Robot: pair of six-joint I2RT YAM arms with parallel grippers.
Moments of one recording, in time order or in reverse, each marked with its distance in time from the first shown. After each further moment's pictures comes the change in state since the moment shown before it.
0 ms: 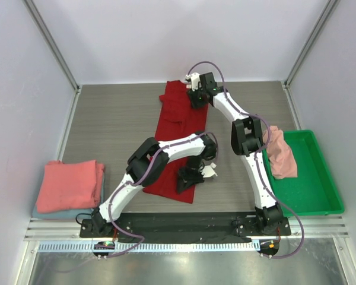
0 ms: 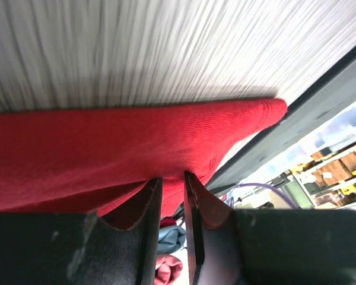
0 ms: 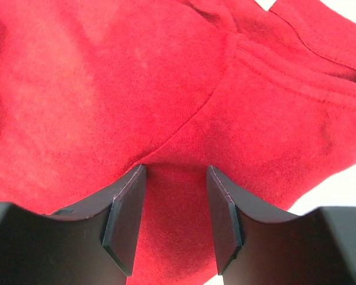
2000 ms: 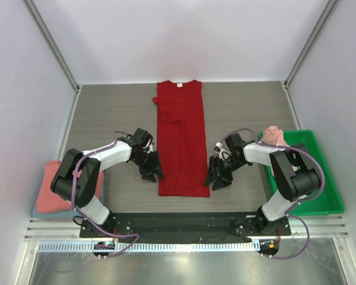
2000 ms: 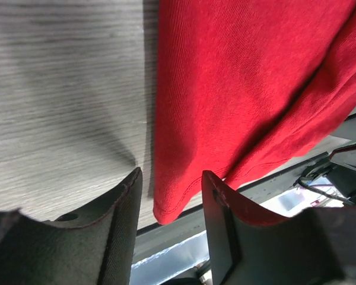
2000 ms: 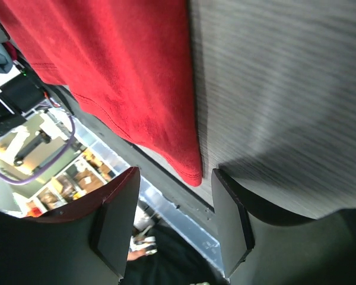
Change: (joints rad) left arm 0.510 -0.774 -1.014 0.901 0.096 -1.102; right arm 0.004 -1.007 -1.646 -0.005 -0.567 0.681
